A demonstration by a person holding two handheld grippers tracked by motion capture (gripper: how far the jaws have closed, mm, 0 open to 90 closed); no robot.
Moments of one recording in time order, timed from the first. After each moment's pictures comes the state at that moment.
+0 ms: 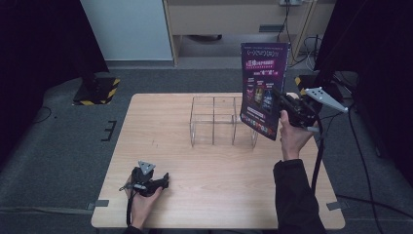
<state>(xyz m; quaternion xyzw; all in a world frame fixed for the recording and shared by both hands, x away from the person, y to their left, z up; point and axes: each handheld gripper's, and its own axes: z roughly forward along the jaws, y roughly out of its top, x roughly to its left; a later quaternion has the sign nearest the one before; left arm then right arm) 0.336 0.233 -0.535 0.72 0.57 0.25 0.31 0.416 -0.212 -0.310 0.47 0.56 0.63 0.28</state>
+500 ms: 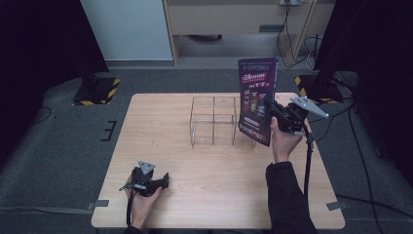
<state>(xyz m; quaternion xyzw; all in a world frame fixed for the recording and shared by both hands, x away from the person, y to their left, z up) 0.336 0.233 -0.535 0.72 0.57 0.25 0.30 0.434 -0.201 -0.358 0.50 0.57 0.60 0.27</state>
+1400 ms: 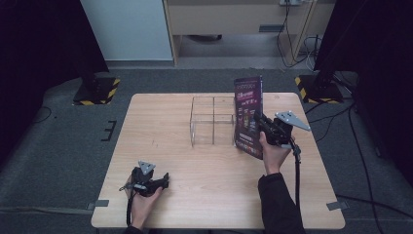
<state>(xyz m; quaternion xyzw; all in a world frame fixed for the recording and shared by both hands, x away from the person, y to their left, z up) 0.336 0.233 -0.535 0.72 0.57 0.25 0.31 0.424 -0.179 -0.403 0.49 0.60 0.57 0.28</state>
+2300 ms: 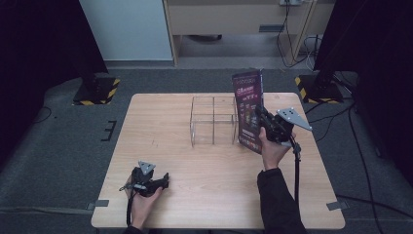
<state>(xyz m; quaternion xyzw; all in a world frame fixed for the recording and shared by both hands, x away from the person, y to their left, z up) 0.336 0.233 -0.535 0.72 0.57 0.25 0.30 0.427 -0.176 -0.389 0.48 0.57 0.59 0.32</state>
